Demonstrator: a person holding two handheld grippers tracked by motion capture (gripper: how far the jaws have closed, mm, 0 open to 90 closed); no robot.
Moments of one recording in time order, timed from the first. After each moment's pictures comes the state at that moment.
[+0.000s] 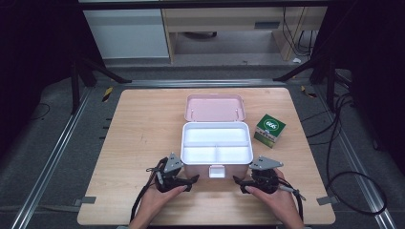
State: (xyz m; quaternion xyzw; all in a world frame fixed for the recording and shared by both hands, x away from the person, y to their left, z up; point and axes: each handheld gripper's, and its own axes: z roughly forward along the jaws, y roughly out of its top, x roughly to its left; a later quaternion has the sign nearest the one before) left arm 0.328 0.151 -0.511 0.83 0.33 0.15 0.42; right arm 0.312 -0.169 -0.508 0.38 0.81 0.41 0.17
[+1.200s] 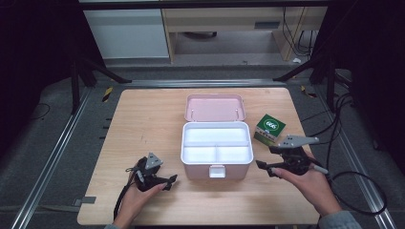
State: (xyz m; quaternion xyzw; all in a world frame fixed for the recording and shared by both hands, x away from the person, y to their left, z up) left arm 0.337 0.215 -0.521 0.83 0.40 0.17 0.35; right arm 0.329 -0.232 -0.425 0.37 0.82 0.41 0.14
